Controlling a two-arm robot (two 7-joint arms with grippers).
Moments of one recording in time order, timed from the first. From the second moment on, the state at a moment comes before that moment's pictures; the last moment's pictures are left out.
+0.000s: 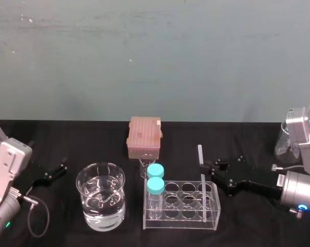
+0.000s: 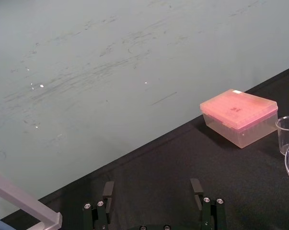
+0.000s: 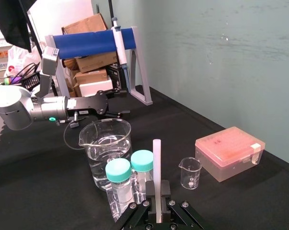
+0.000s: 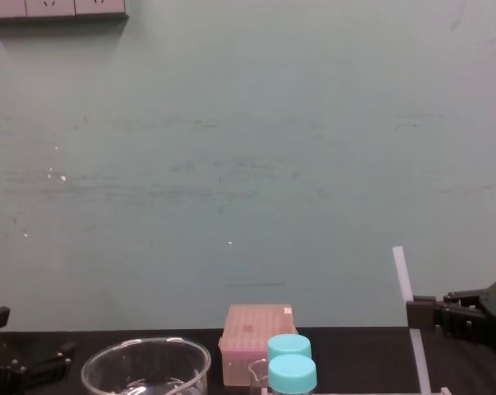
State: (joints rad) left arm -0.20 0.60 0.45 -1.41 -0.25 -0.12 0.03; right arm 0.37 0.70 -0.51 -1.44 0.69 0.03 0.78
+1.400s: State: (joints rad) left arm -0.20 0.60 0.45 -1.41 -0.25 -0.12 0.03; right arm 0.37 0.70 -0.51 -1.44 0.69 0.03 0.78
